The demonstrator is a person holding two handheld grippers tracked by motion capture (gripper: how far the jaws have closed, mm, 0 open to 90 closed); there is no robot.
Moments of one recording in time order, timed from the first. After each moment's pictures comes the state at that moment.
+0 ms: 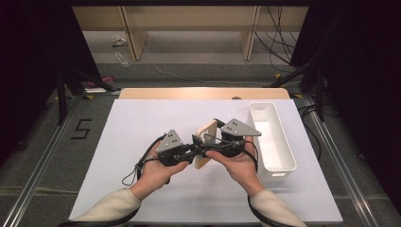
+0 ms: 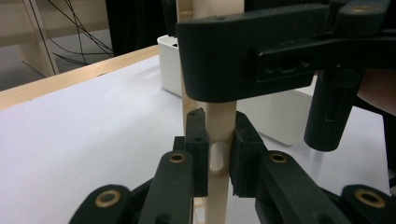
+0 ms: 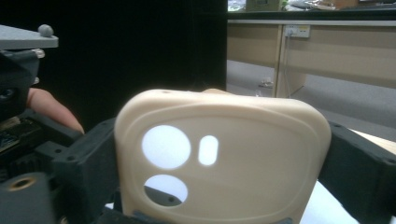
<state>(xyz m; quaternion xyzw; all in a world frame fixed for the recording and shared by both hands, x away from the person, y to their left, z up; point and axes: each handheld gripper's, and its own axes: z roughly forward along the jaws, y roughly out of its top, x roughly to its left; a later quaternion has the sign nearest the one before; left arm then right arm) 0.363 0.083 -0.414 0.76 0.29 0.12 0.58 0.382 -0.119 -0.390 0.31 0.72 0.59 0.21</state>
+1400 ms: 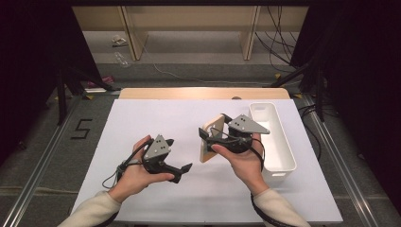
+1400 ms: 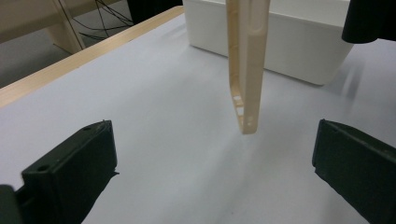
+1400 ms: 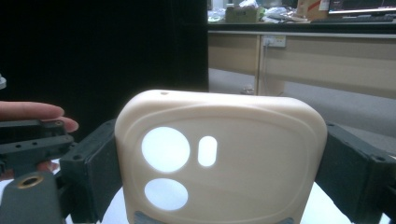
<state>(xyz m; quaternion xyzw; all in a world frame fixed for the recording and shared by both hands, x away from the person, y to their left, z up) 0.349 0.123 -0.414 0.81 0.28 0.17 0.49 0.382 -0.133 -0.375 0.34 0.69 0.59 0.23</state>
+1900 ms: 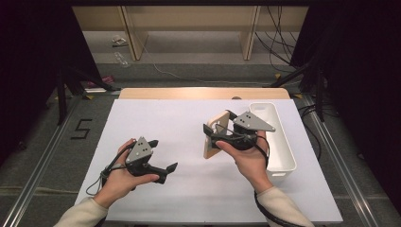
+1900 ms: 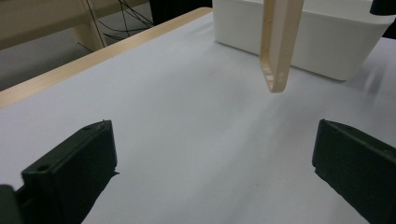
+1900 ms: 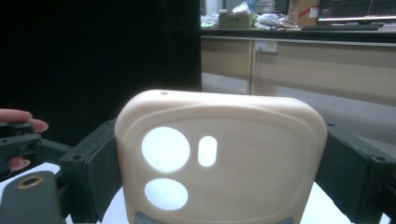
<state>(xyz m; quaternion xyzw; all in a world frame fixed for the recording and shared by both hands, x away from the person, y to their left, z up) 0.341 0.163 -0.420 0.79 0.31 0.19 0.50 0.385 -0.143 -0.366 0.34 0.69 0.59 0.25</state>
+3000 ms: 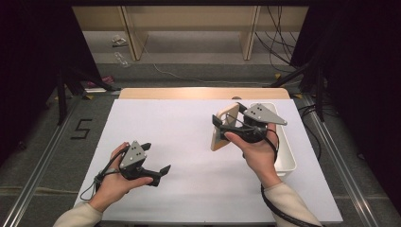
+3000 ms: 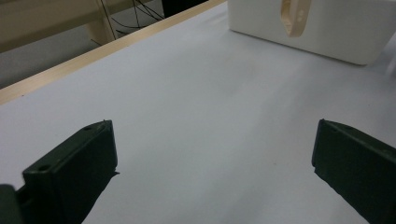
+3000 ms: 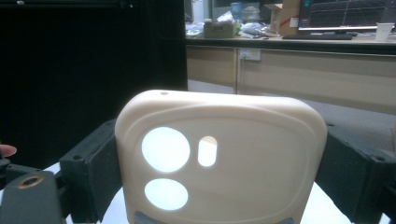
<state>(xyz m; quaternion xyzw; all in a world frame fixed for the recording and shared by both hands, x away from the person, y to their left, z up) 0.336 0.177 -0.431 0.79 0.31 0.21 0.48 0.392 -0.162 -0.348 0.35 0.67 0.59 0.27</state>
